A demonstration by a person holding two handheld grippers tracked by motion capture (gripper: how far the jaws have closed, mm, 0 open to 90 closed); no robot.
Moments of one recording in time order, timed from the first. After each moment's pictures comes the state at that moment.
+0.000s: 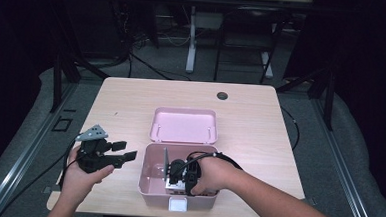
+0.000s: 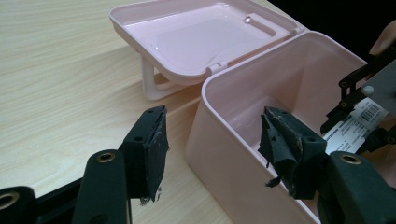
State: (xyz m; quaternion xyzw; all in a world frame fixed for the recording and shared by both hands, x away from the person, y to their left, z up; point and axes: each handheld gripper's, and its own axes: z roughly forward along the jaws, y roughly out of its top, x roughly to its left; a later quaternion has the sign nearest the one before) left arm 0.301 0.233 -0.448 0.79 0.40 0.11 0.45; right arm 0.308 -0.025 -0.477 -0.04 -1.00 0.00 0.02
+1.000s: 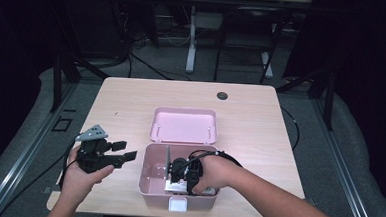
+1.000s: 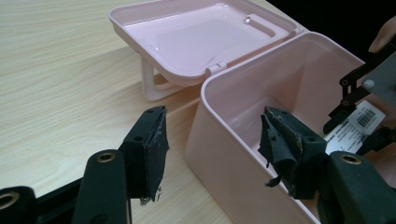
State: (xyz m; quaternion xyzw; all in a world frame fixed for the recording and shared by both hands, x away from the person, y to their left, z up) left arm 0.300 0.233 -0.448 0.79 0.40 0.10 0.46; right arm 0.310 -0.029 -0.474 -0.04 -1.00 -0.01 0.04
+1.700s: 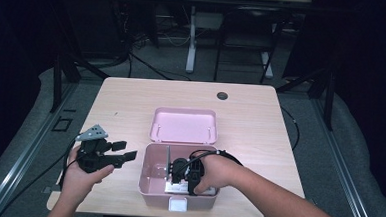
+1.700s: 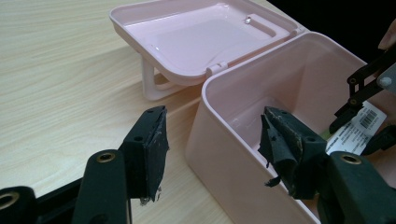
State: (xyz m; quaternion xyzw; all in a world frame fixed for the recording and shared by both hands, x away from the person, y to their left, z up) left arm 0.301 0.233 -0.448 0.79 0.40 0.10 0.46; right arm 0.309 -0.032 -0.469 -0.02 -1.00 -0.01 0.04
